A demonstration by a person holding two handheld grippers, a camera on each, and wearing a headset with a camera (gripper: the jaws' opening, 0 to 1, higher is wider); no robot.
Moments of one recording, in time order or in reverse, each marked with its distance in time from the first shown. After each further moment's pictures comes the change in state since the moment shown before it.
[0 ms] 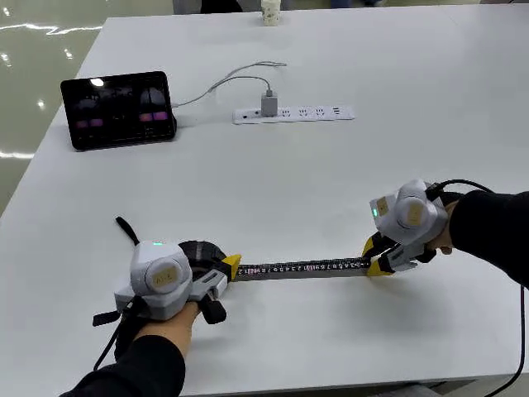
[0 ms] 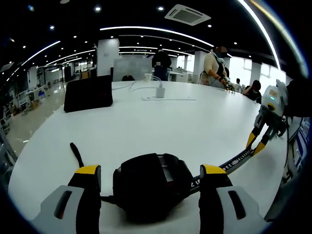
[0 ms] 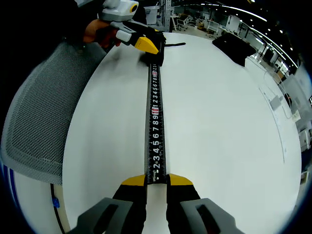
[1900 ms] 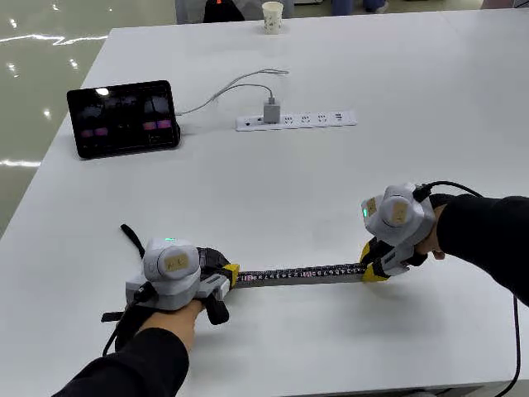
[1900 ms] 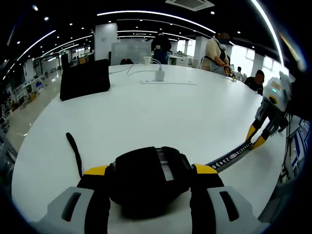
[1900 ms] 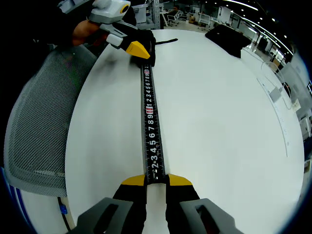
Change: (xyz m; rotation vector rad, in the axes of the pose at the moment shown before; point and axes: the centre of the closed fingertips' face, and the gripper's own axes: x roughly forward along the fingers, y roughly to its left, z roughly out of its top) left arm 0.006 -0.002 -0.015 0.001 0.160 -0.005; right arm 0.005 0.000 0.011 0.078 0.029 0.006
